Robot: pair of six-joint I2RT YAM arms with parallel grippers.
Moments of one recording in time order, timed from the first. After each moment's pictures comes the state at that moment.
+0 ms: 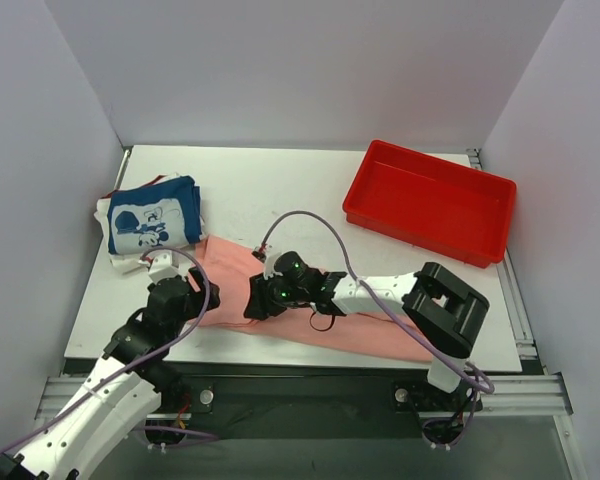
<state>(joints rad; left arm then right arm) -0.52 0.49 0.43 -0.53 -0.38 -0.72 1.01 1.78 0.93 0.24 -0.28 0.55</state>
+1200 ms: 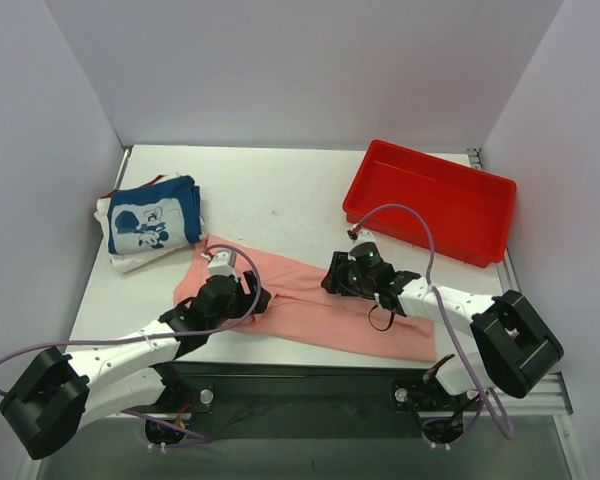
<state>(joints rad) -0.76 1.00 0.33 0.10 -0.24 -0.78 0.65 1.40 0.57 0.08 0.00 0.62</state>
